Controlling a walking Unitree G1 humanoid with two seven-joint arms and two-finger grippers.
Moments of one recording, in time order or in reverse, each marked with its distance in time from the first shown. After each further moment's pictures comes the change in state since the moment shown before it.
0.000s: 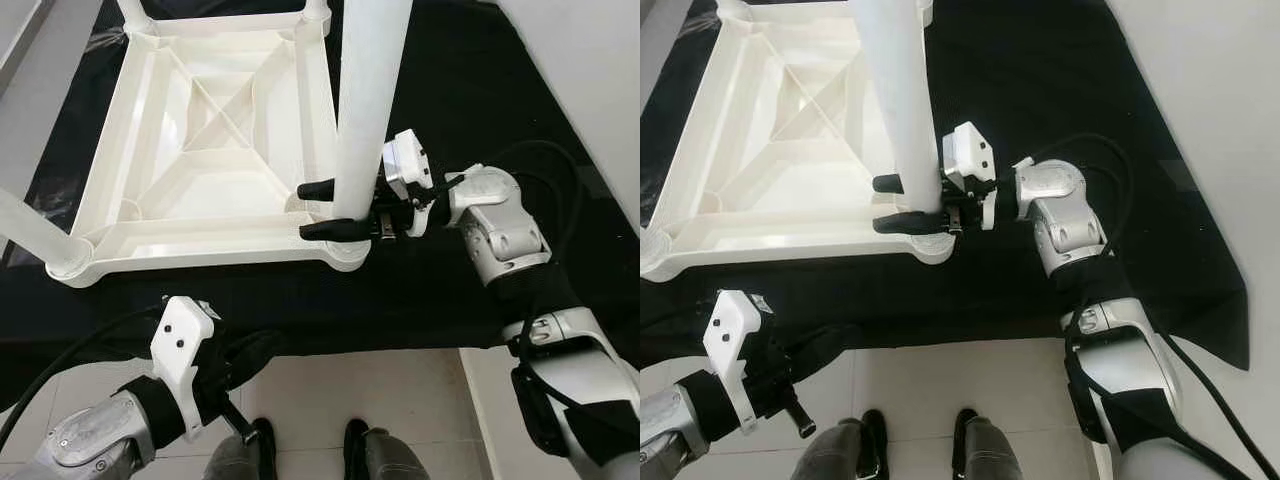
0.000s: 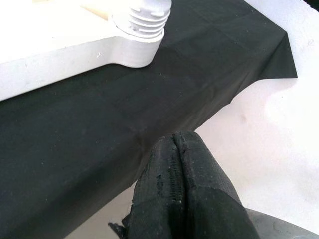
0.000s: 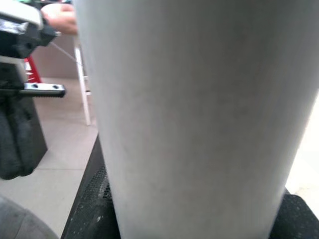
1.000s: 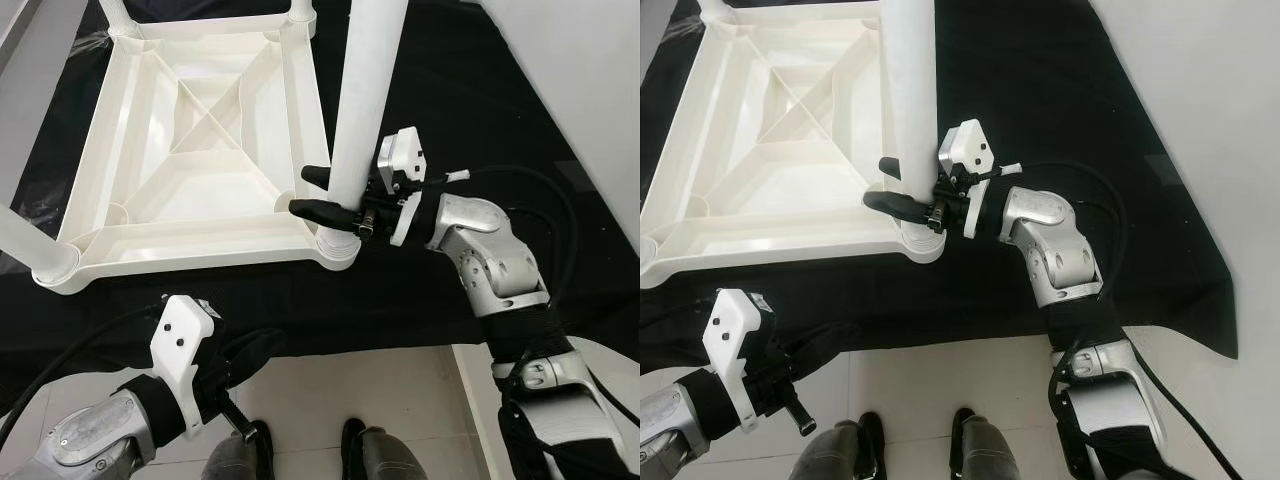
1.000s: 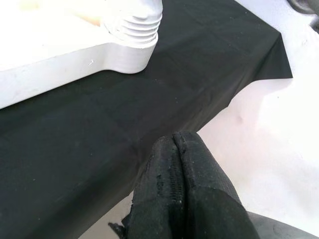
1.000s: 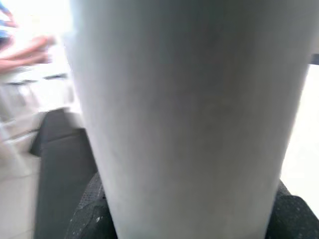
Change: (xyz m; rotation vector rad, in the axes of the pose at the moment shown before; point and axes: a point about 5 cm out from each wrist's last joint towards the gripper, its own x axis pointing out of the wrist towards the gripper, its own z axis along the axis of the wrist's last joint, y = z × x) left arm 0.000 0.000 0.001 0.009 -0.002 0.009; right arm 0.010 0.025 -0.012 0.191 -0.054 -0.429
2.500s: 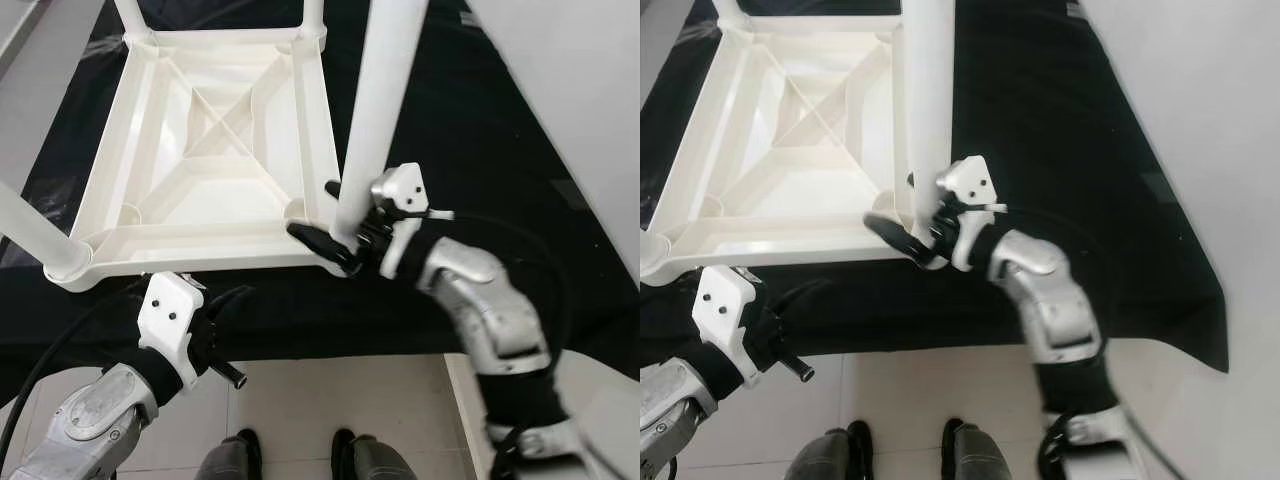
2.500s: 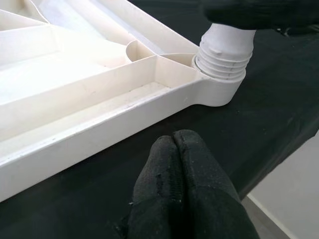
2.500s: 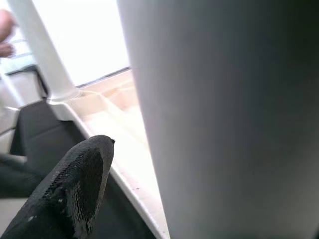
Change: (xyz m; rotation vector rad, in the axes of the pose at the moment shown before) left arm 0.011 0.031 0.002 0.167 -0.091 0.225; right arm -0.012 0.013 -0.010 0.060 0.022 0.020
